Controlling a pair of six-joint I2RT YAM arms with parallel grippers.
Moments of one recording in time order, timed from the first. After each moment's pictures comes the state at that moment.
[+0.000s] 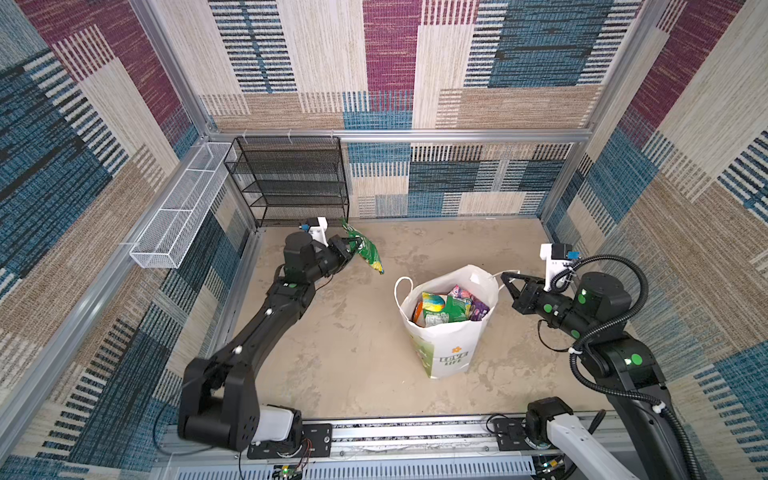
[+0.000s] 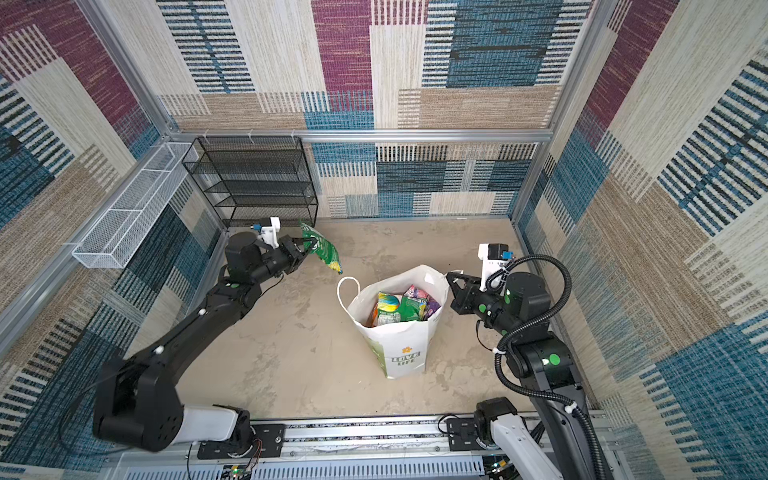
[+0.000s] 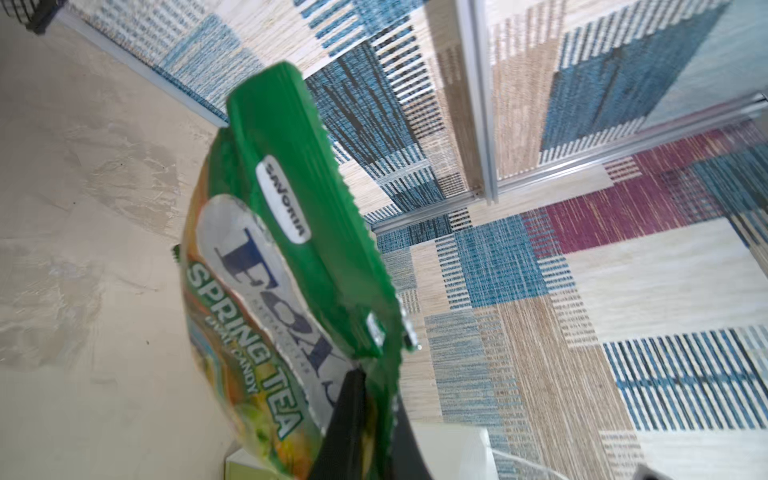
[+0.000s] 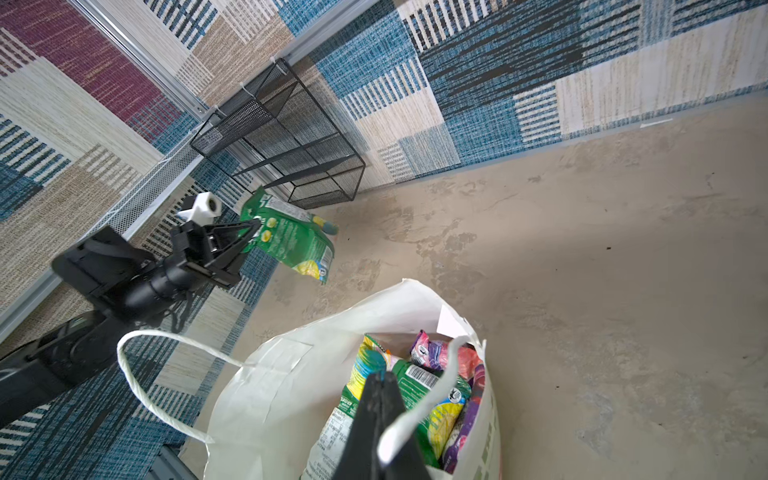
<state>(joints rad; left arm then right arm) -0.21 1.27 0.96 0.13 0.48 -0.96 0.19 0.69 0.99 -0.59 -0.35 0.47</state>
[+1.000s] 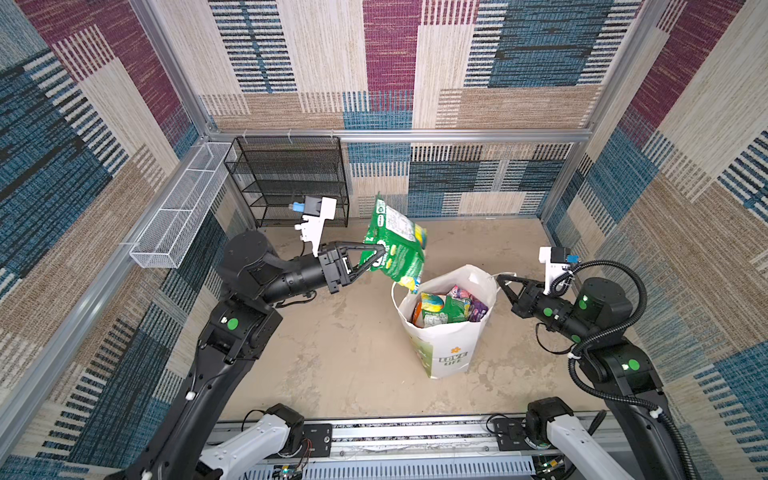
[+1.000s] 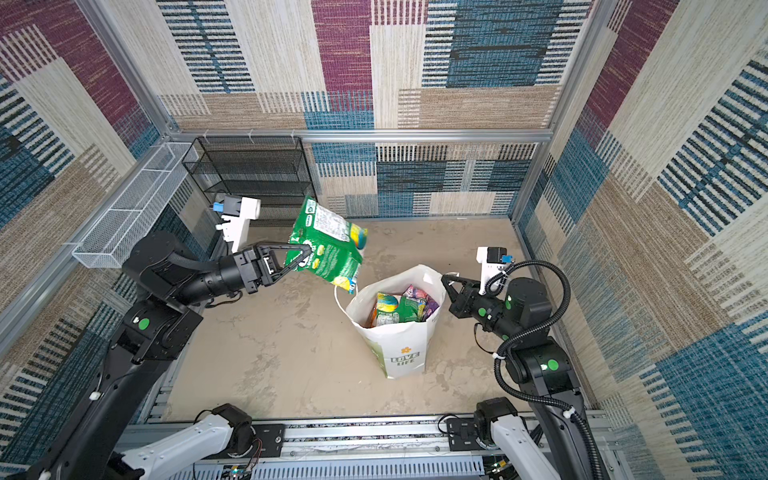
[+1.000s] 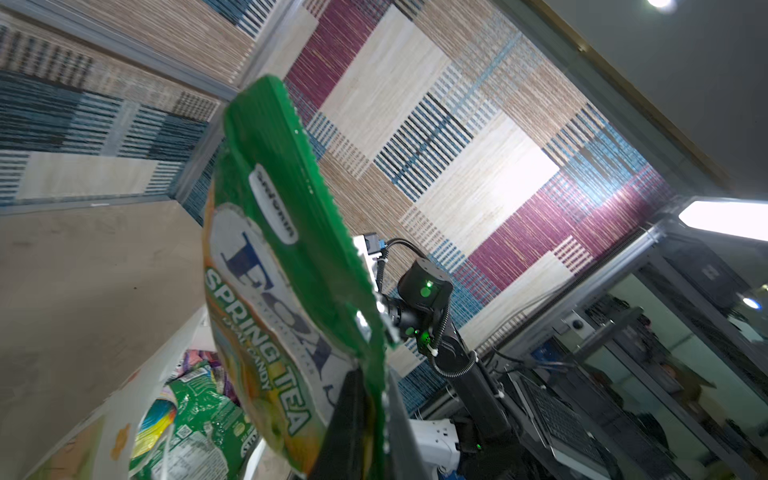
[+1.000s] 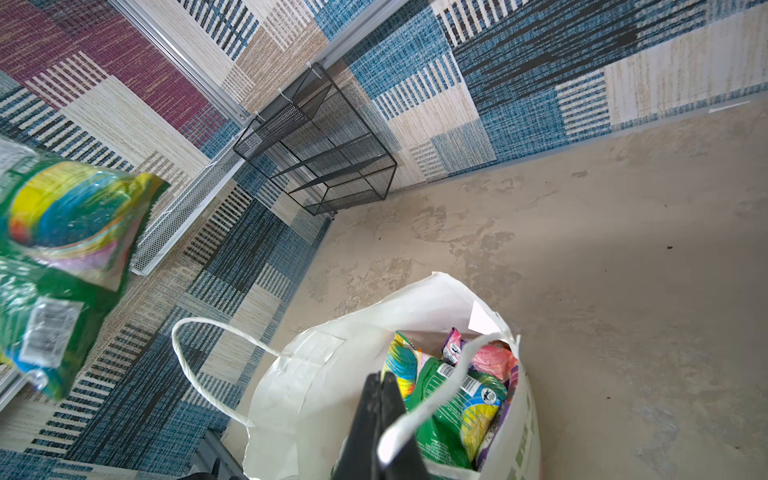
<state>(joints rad) -0.53 1.03 1.39 -0.24 0.78 -0.77 0.19 0.65 0.94 -0.52 -0.44 0.54</state>
